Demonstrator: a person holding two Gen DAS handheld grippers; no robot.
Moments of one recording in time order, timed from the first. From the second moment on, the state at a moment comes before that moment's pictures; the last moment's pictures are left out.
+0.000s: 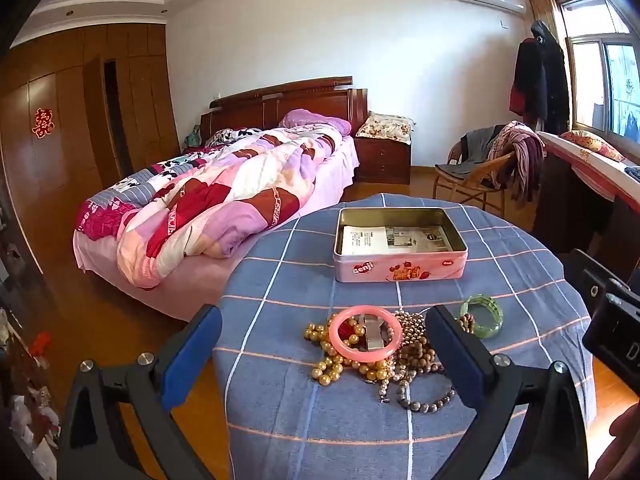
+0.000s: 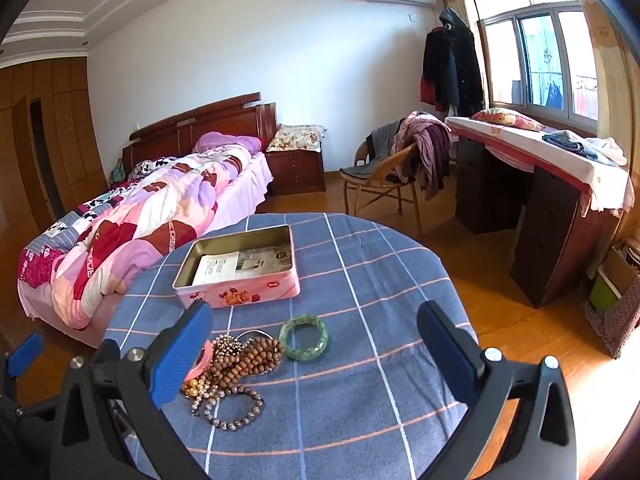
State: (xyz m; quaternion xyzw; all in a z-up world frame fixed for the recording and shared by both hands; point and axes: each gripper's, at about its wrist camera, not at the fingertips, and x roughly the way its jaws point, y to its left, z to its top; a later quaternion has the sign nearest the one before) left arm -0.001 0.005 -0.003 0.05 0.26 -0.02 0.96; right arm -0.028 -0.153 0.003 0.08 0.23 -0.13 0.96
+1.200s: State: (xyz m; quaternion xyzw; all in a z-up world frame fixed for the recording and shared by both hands) left arm -0.002 0.004 -0.004 0.05 0.26 -0.02 0.96; right arm -0.026 -0.149 0.000 0.08 0.24 -0.13 0.96
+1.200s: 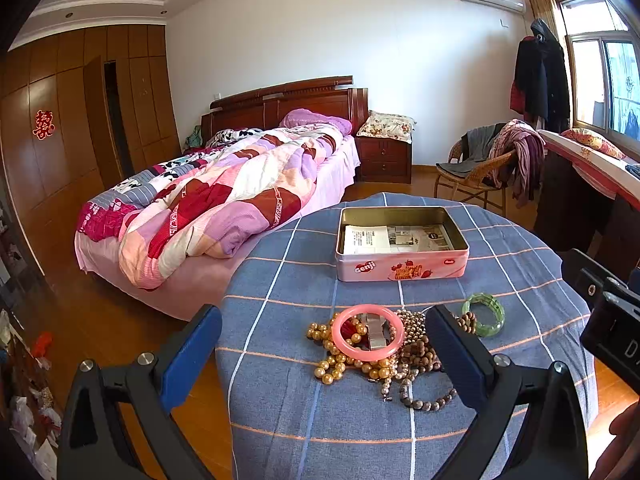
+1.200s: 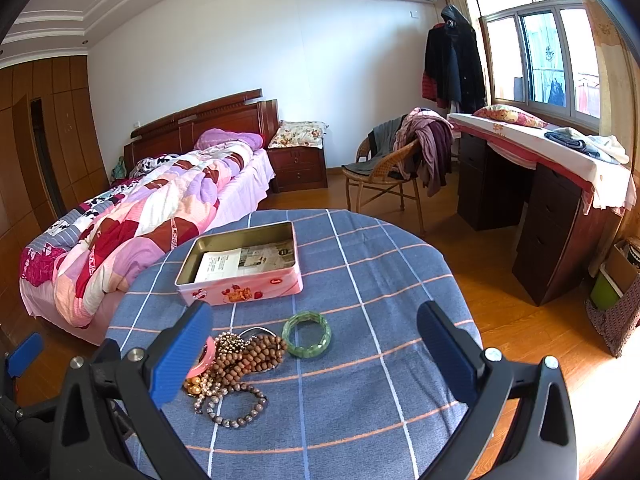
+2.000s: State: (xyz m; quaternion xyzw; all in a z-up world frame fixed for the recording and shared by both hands) left arm 0.000 0.005 -0.006 0.05 0.27 -0.02 0.96; right arm -0.025 -0.147 -0.001 0.08 0.24 -0.13 0.96
